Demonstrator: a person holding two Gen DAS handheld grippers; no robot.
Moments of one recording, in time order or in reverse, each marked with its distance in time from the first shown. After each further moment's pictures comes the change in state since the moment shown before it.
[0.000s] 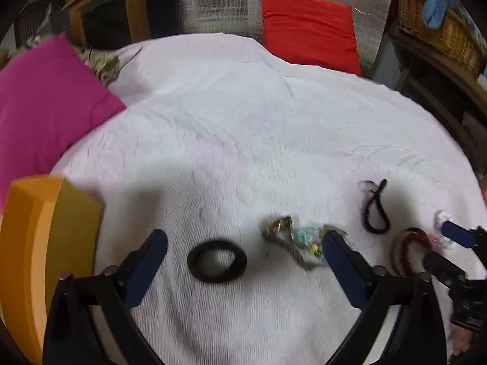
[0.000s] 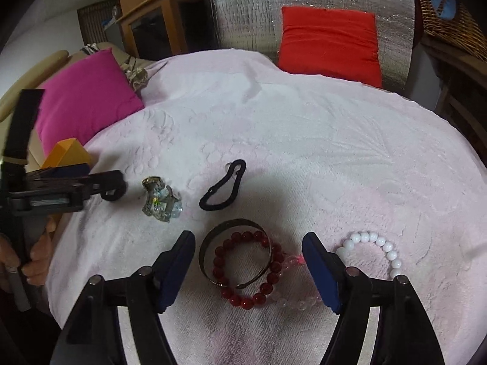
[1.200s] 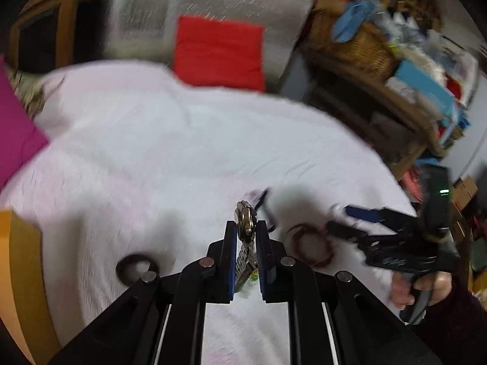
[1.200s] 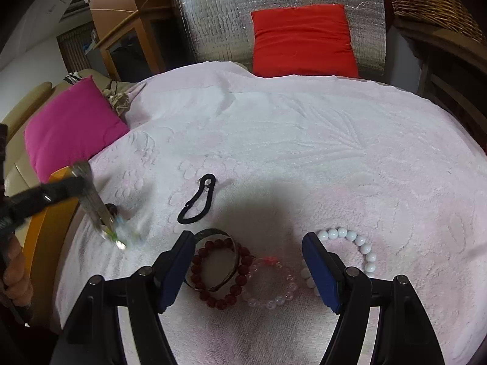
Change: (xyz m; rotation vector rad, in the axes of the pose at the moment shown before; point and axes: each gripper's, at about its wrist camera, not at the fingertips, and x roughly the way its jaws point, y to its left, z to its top) left arm -0.048 -0.002 0.001 0.091 -0.058 -0.429; right arm -0.014 -0.031 0.003 0.122 -0.016 -0.005
